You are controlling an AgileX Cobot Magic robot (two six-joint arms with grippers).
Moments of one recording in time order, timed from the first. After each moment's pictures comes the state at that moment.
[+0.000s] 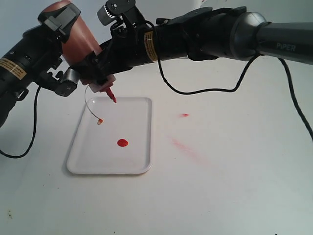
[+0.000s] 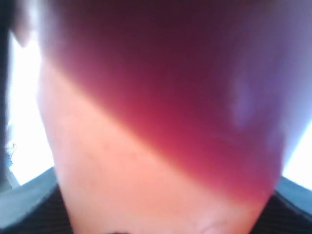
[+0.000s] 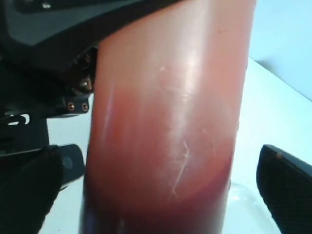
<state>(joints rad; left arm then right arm) -0.13 1.82 -0.82 0.35 -1.15 2.11 0.55 2.12 -1.69 -1.74 -0.65 1.57</state>
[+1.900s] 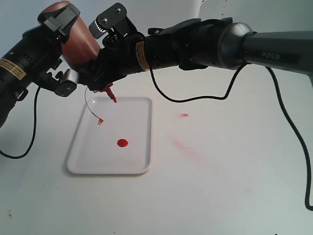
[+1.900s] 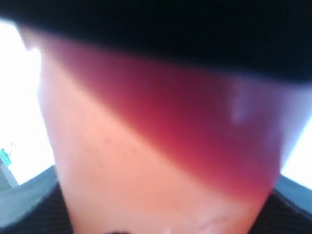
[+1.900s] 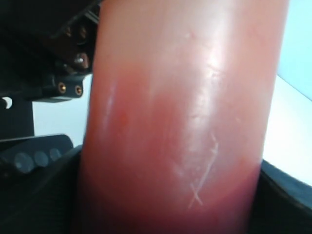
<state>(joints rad) -0.13 1.82 -0.82 0.34 -1.14 2.11 0.58 2.15 -1.69 -1.71 -0.59 1.49</state>
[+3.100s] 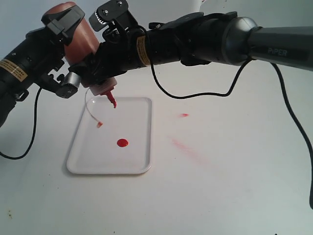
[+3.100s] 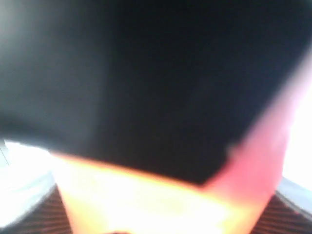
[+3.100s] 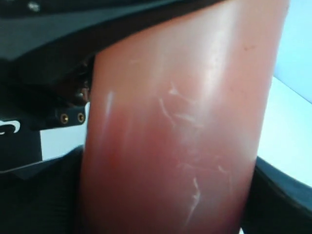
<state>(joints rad) -0.13 1.82 -0.82 0.40 -1.16 2.11 0.58 2.13 -1.69 -1.73 -0.59 1.55</state>
